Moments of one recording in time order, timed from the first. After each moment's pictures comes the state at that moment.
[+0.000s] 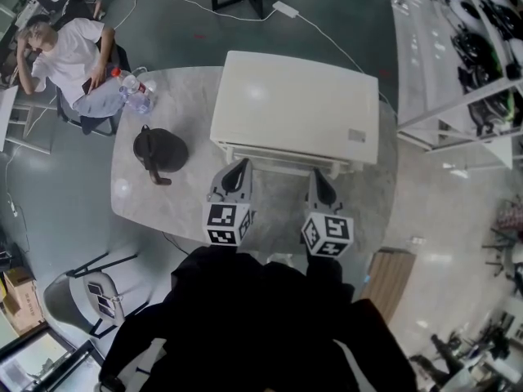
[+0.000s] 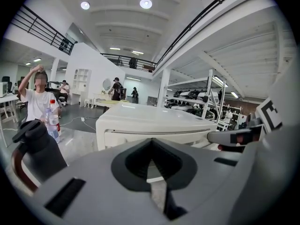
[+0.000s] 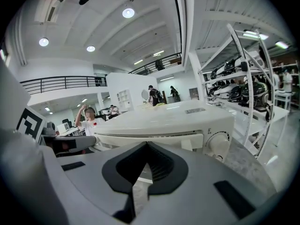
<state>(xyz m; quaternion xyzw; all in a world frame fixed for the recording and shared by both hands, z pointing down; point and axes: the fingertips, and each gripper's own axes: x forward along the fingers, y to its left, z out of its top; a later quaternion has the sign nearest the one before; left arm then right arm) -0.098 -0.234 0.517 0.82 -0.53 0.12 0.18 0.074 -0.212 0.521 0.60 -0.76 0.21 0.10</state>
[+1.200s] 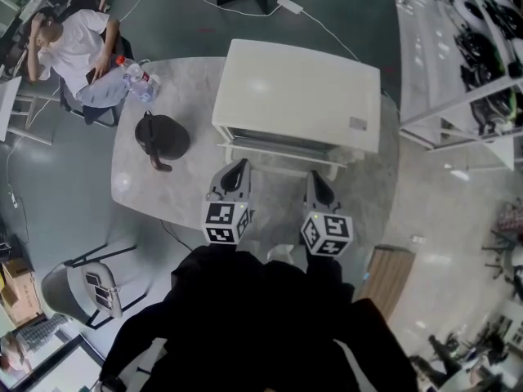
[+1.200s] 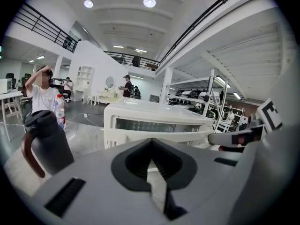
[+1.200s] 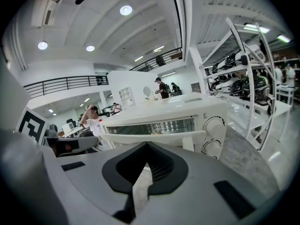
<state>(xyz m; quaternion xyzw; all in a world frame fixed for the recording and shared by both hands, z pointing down) -0.103 -0.197 0.530 0.81 -0.54 0.12 0.20 0.069 -0.176 0.534 0.58 -0.77 0.24 0.10</state>
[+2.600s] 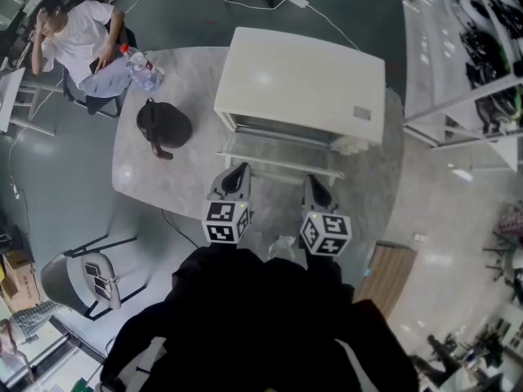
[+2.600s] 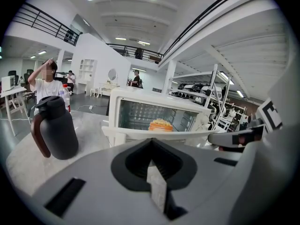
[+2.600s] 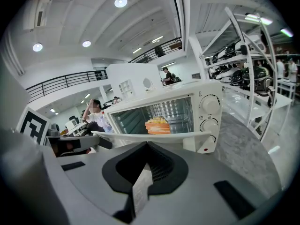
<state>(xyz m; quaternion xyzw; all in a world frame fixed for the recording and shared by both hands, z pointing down) -0.106 -0.158 0.561 0.80 -0.54 0.15 0.24 0.065 -0.138 0.565 0.56 -0.77 0.28 0.14</state>
